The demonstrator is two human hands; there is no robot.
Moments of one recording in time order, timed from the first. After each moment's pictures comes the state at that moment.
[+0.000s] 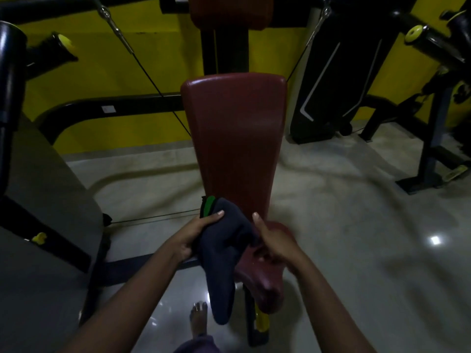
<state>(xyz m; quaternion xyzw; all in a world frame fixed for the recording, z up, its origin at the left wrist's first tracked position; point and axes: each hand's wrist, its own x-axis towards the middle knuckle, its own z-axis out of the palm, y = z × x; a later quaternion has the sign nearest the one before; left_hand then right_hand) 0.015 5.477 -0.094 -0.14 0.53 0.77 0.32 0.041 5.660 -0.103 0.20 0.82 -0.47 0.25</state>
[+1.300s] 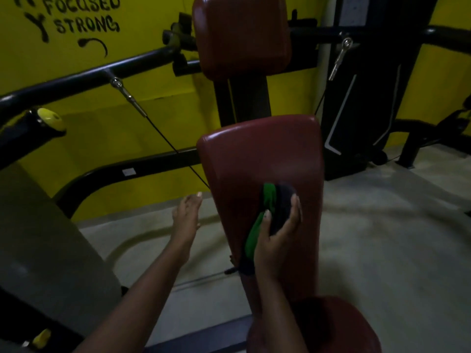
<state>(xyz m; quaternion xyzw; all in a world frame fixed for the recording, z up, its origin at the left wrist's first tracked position) -0.189 5.421 -0.090 -0.09 0.76 0.64 -0.04 -0.157 5.566 -0.142 0.10 0.66 -0.55 -0.50</state>
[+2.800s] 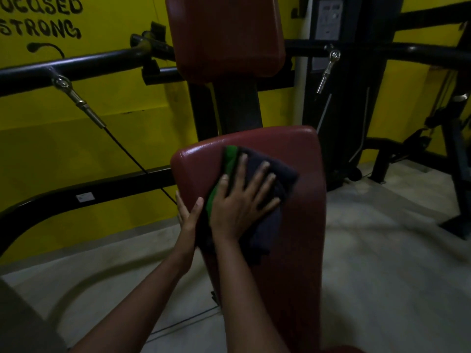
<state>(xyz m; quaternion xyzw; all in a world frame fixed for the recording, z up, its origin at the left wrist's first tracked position) -0.309 5.445 -0.143 0.07 0.68 0.72 -0.06 -0.319 5.530 -0.119 0.26 0.77 -0.33 -0.48</state>
